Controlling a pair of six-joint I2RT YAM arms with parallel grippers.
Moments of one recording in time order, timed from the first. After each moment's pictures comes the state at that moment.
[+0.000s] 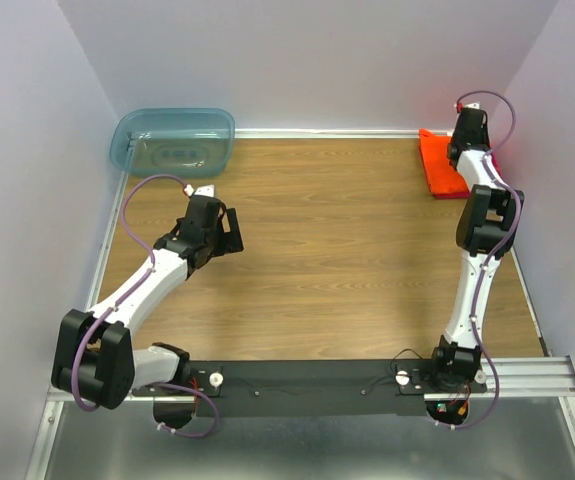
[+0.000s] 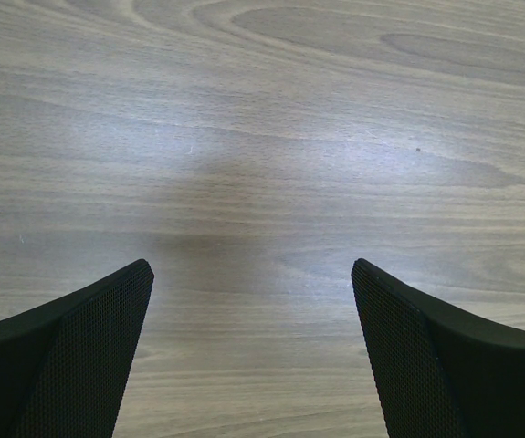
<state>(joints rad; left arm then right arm) -0.33 1.24 0.79 -0.37 -0.16 -0.44 -0.17 2.44 2.06 -0.19 0.53 -0.40</state>
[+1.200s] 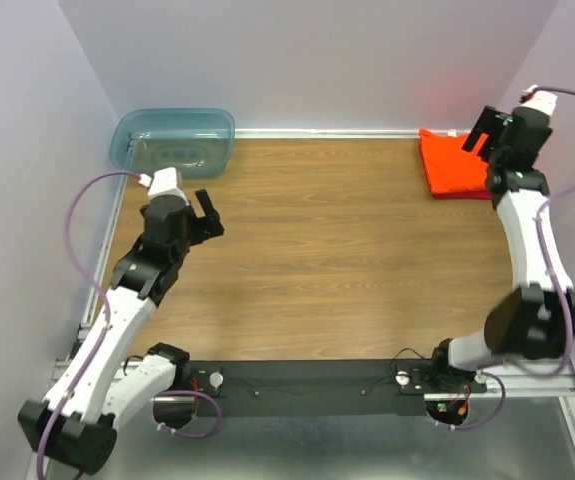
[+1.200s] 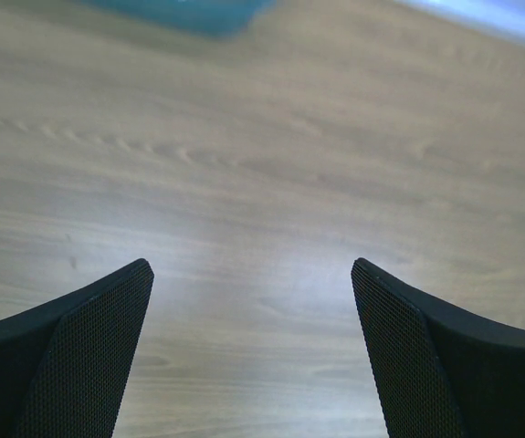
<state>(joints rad) -0.33 0.90 0.88 -0.48 -0.27 -0.45 -0.17 1.50 1.39 -0.23 0.23 0.17</state>
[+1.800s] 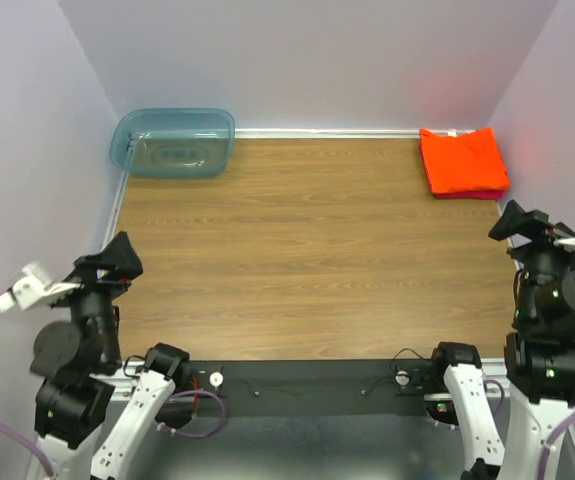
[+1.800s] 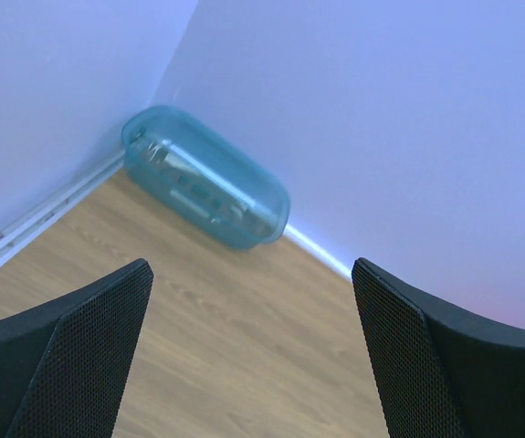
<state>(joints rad) -0.33 0.22 0.96 -0.60 -0.64 -0.52 -0.12 0.45 1.06 -0.48 0.27 0.23</state>
